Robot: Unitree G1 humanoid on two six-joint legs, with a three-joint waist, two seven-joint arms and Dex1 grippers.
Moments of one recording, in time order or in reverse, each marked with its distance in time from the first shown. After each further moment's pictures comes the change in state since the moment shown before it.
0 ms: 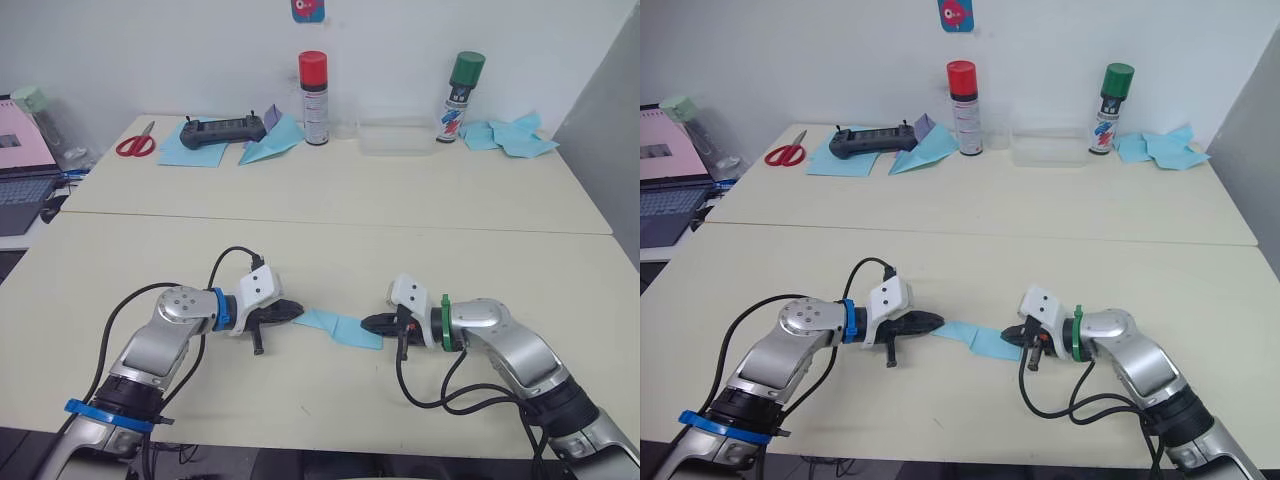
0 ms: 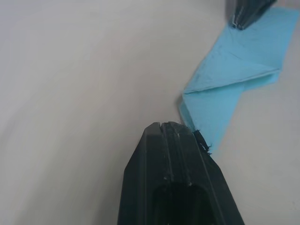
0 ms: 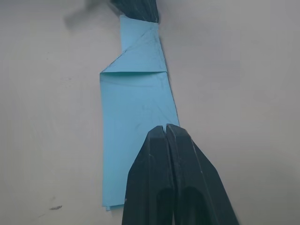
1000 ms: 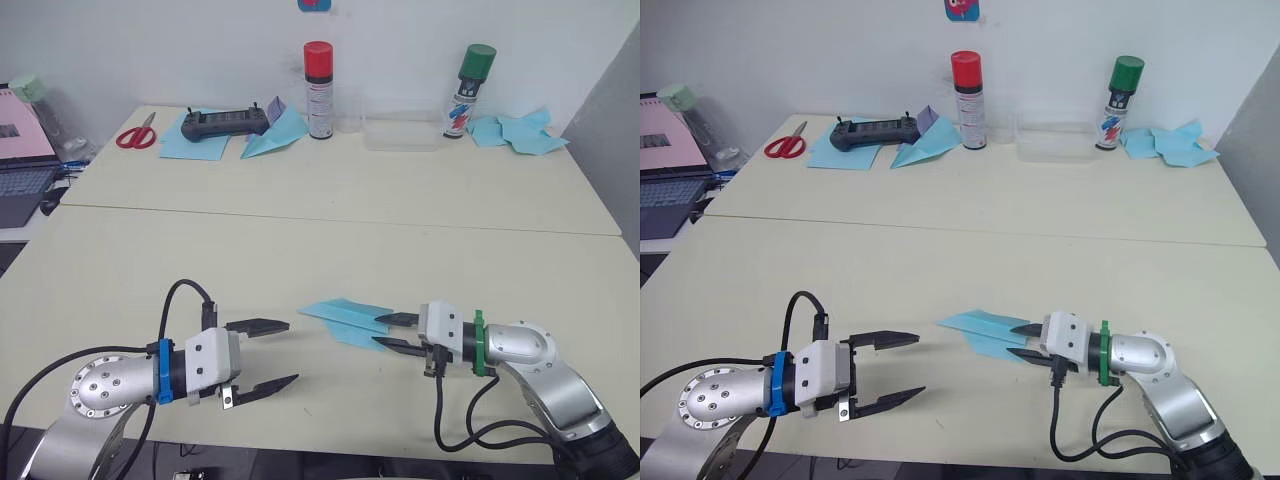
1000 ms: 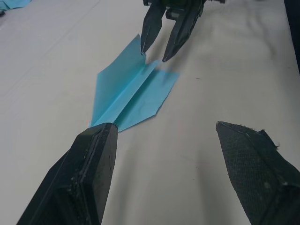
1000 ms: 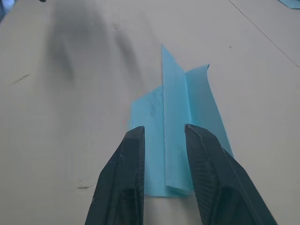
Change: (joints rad) left arm 0.554 0.140 0.275 -0.544 -0.157 -0.251 -0.030; right arm 0.193 -0.110 -0.007 -0.134 -0.213 -0.487 0.053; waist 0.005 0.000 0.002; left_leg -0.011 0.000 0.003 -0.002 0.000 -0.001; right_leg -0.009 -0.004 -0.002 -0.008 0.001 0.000
